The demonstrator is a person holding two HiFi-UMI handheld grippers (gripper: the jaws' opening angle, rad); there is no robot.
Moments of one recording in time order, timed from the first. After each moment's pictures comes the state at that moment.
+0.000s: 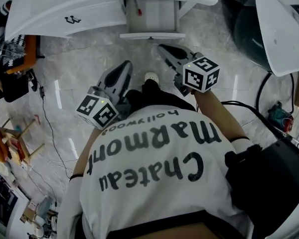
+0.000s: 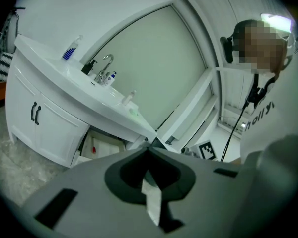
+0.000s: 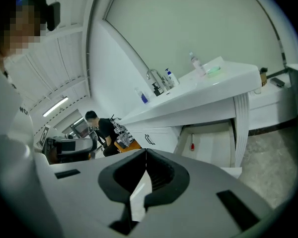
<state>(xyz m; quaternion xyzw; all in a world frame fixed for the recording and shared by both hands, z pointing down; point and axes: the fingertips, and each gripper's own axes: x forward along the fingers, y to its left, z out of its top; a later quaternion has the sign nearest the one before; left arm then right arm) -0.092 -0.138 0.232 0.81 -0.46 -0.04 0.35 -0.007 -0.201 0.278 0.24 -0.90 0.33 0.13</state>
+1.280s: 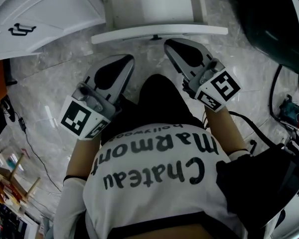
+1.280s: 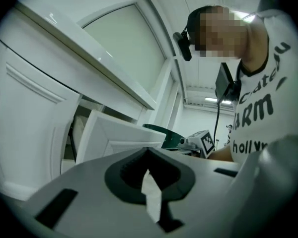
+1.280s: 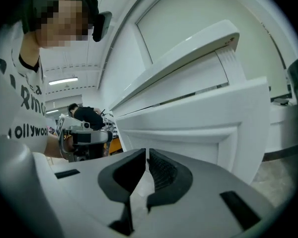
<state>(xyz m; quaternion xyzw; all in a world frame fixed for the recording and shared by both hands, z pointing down) -0.092 -0.209 0.477 0.93 -0.33 -0.02 0.15 -0.015 -0.246 0.503 0.28 -0.94 0.15 0.08</state>
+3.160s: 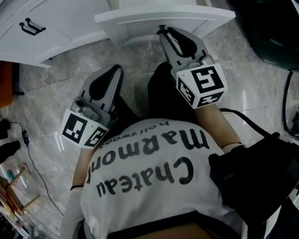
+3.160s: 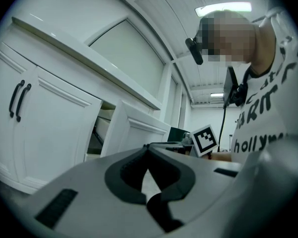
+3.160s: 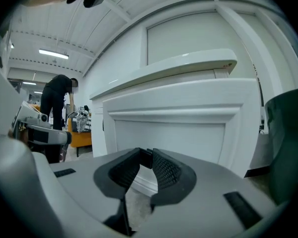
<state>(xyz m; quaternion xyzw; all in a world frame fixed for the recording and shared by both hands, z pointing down) -0.140 -0.173 0.532 0.91 -0.41 -0.04 0.10 -0.030 -0.267 0.539 0.44 -0.89 0.03 0.09</state>
